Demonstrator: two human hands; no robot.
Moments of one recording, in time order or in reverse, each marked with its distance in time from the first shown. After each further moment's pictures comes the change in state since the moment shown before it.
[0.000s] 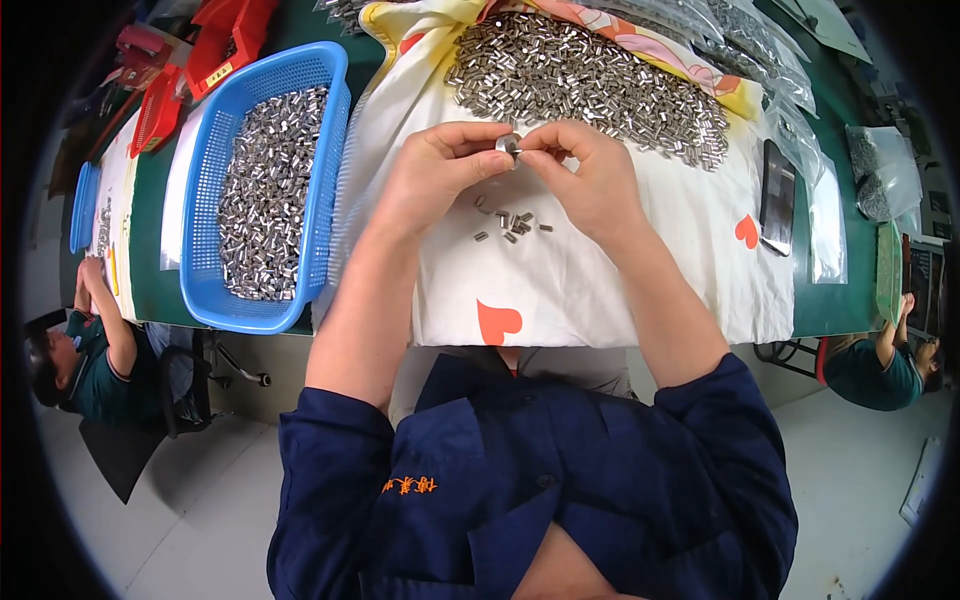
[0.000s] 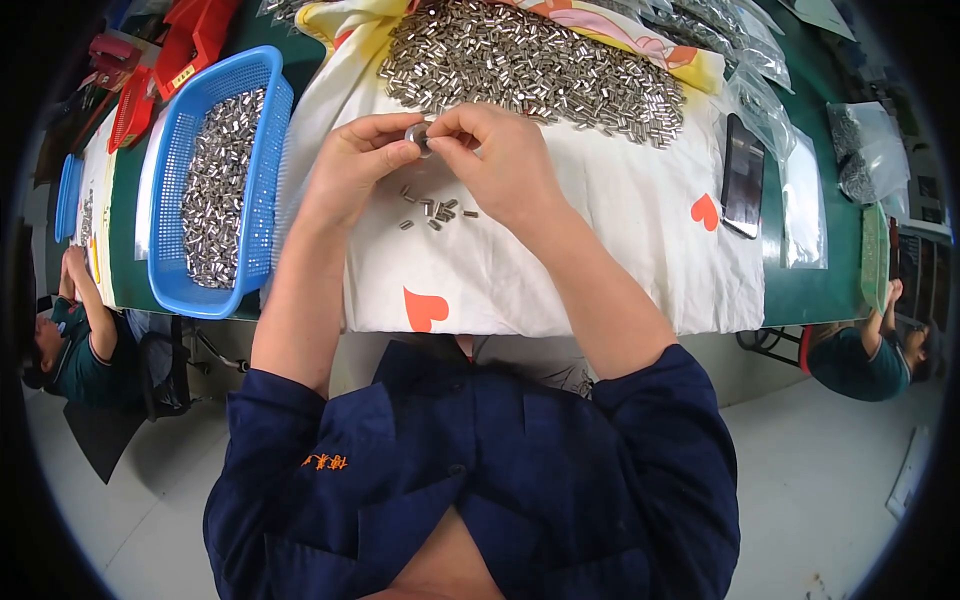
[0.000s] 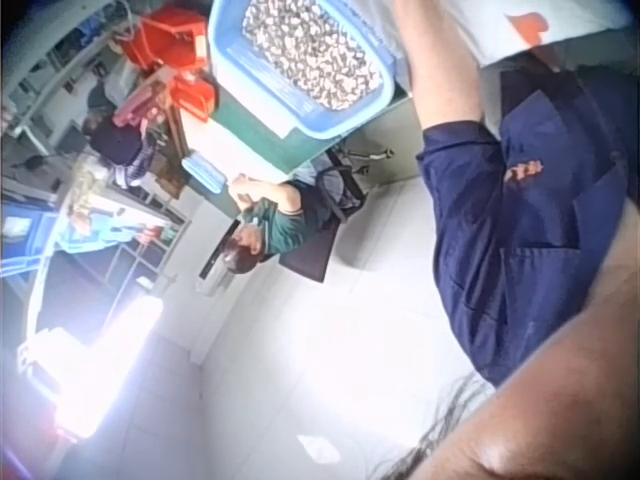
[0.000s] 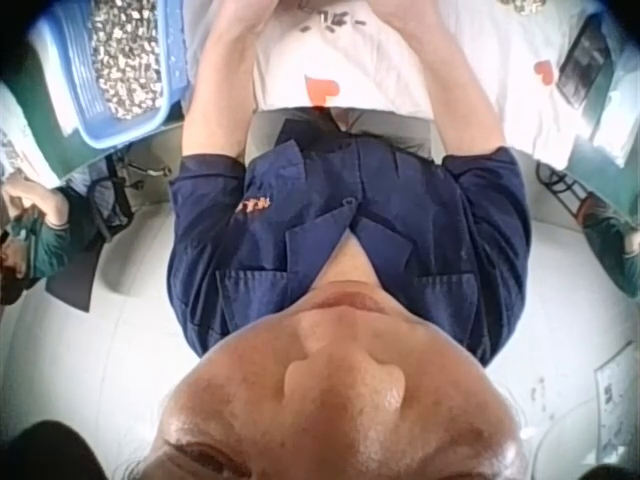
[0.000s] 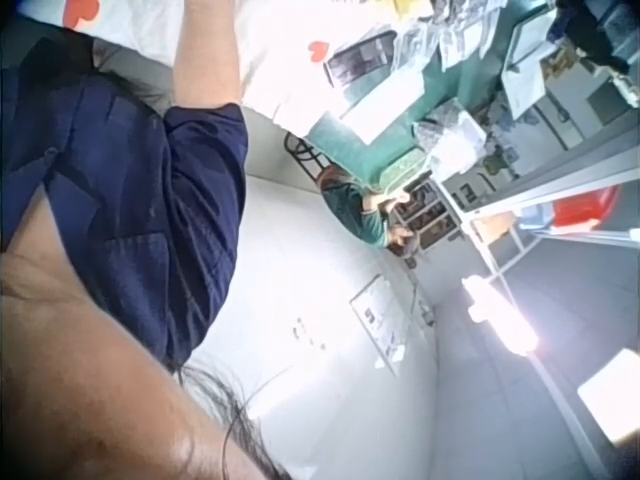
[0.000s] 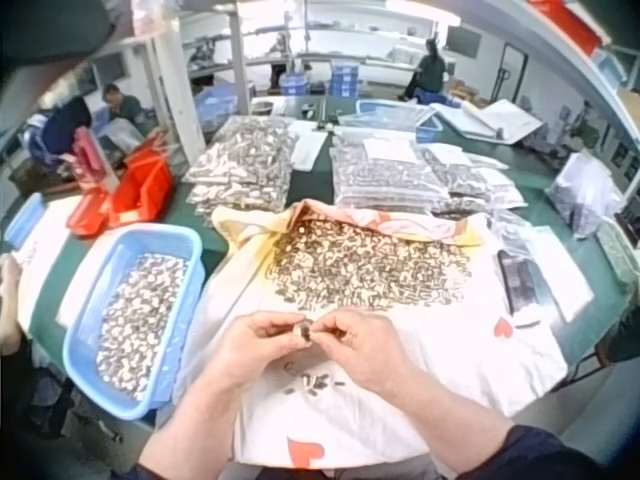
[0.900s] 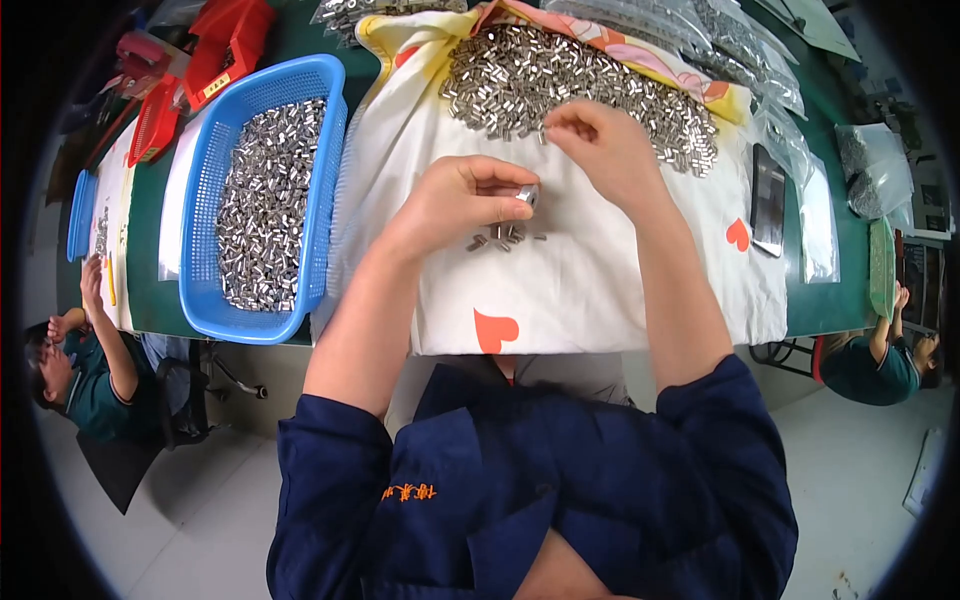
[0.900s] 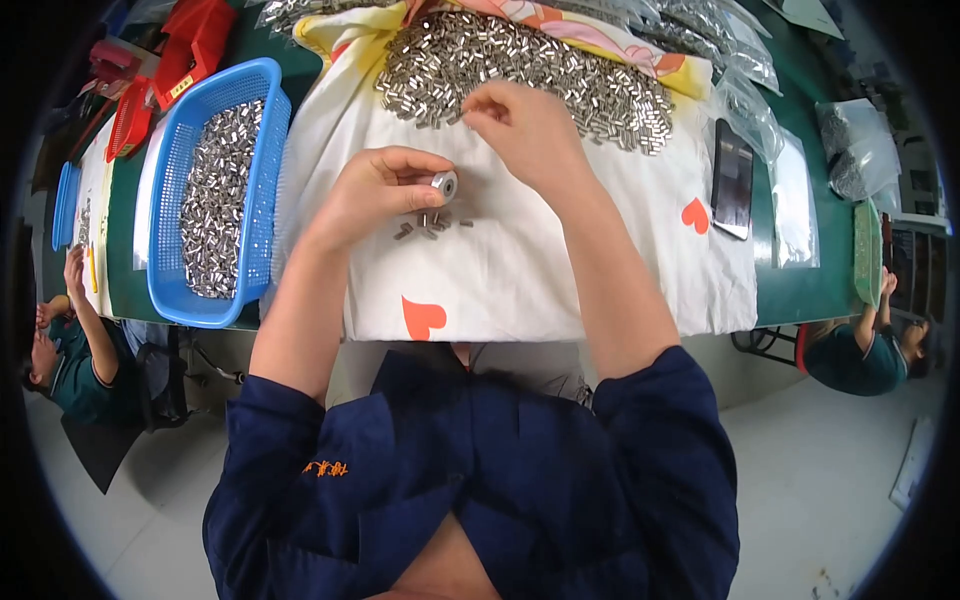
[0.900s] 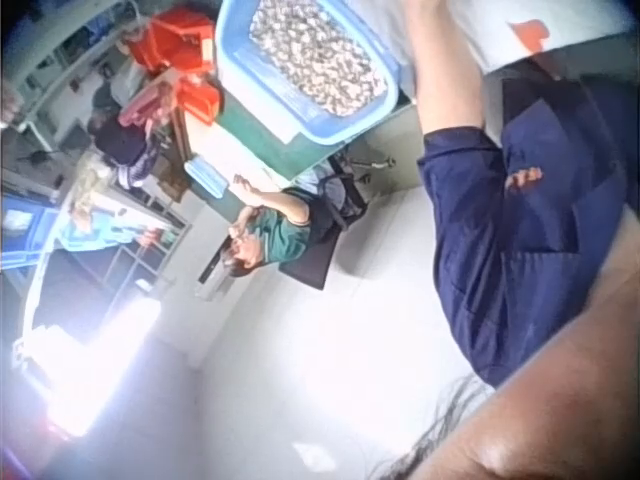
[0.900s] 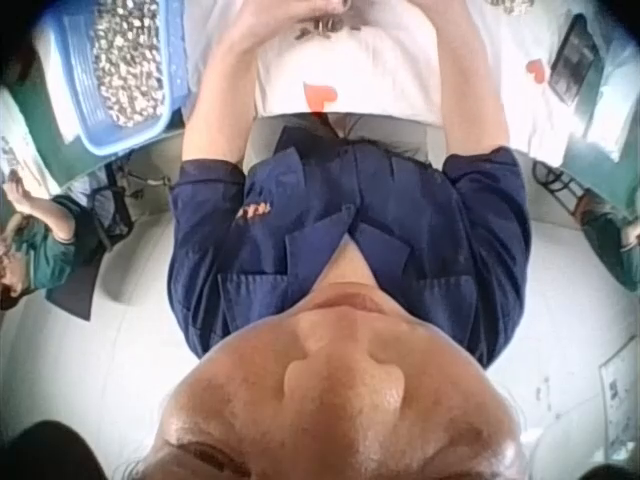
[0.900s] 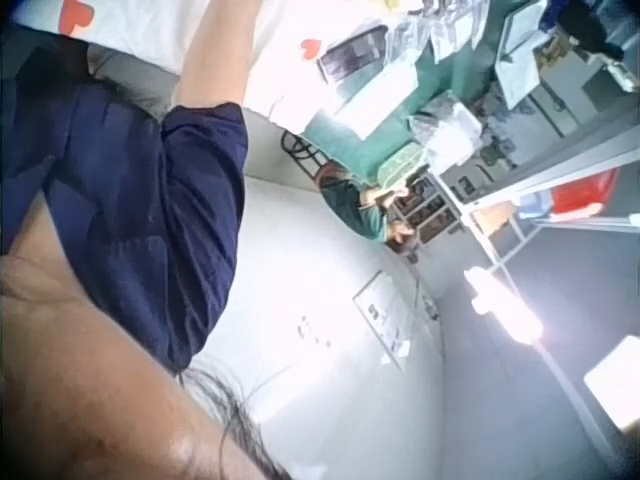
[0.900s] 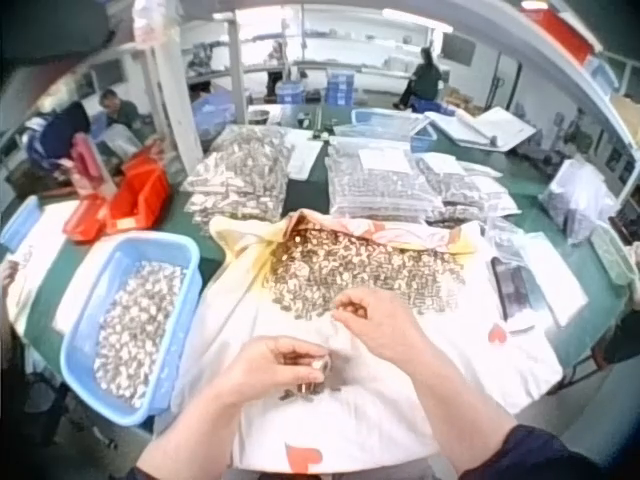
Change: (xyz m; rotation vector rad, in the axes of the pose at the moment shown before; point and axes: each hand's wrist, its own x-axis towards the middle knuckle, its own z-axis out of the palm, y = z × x) left_hand -0.001 -0.003 0.010 0.156 -0.183 -0.181; right_hand 0.024 0.021 -0.029 -0.010 -0.091 0.171
